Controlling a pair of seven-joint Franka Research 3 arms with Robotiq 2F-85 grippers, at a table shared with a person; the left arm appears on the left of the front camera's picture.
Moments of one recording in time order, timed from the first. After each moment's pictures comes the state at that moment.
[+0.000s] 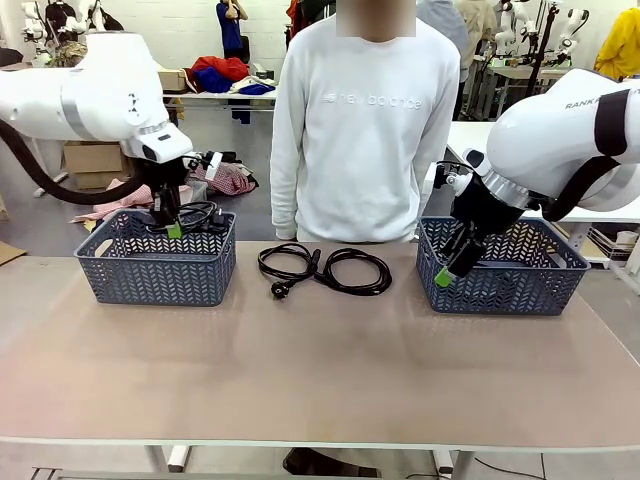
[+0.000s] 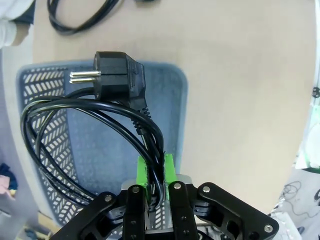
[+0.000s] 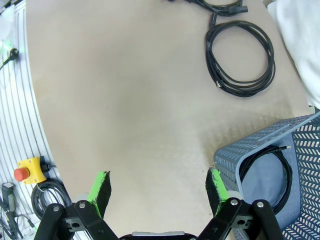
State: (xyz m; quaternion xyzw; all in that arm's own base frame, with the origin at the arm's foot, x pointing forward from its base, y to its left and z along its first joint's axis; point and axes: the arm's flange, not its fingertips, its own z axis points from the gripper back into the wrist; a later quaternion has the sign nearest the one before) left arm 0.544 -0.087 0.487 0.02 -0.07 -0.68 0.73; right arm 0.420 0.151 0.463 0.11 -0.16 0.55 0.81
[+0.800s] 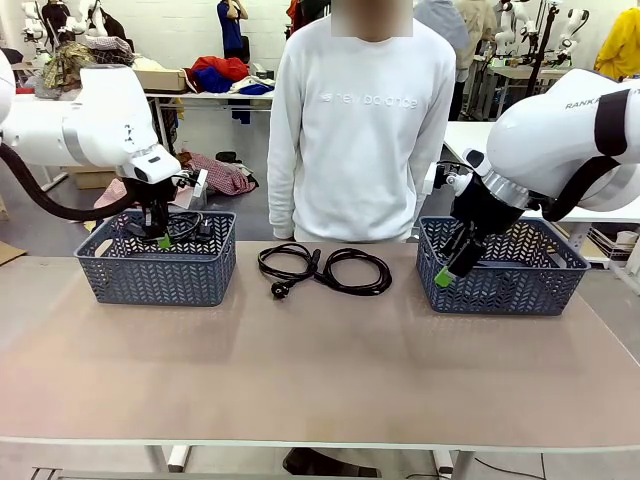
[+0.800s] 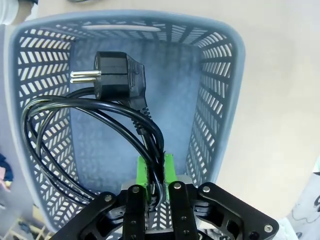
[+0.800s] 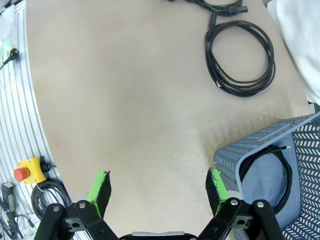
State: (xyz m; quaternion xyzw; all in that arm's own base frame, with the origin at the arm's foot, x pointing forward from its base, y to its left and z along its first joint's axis) left arm 0.574 -0.054 0.443 0.03 -0.07 -0.66 0.75; right arm 0.420 0.151 0.463 0.11 -0.16 0.55 0.81
